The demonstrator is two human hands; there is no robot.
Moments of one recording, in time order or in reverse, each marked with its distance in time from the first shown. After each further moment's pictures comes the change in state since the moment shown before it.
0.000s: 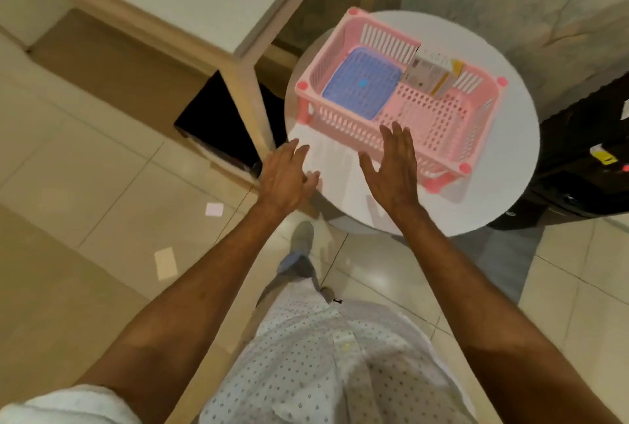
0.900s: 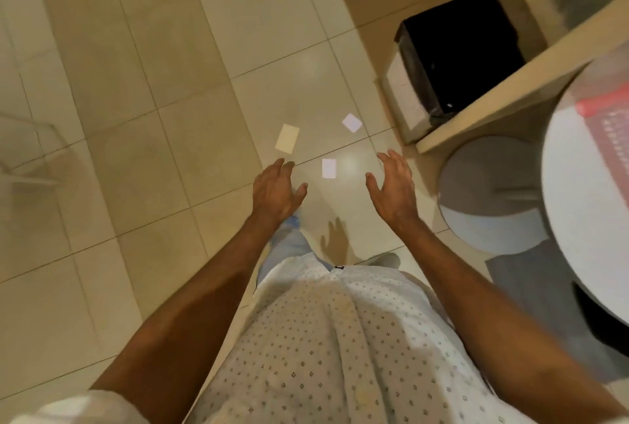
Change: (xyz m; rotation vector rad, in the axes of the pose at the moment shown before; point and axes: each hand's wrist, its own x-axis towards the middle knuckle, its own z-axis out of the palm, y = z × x) left_hand -0.376 -0.314 -0.007 -0.211 -0.061 -0.886; right_hand -0.220 -0.246 0.262 -0.020 -0.680 -0.395
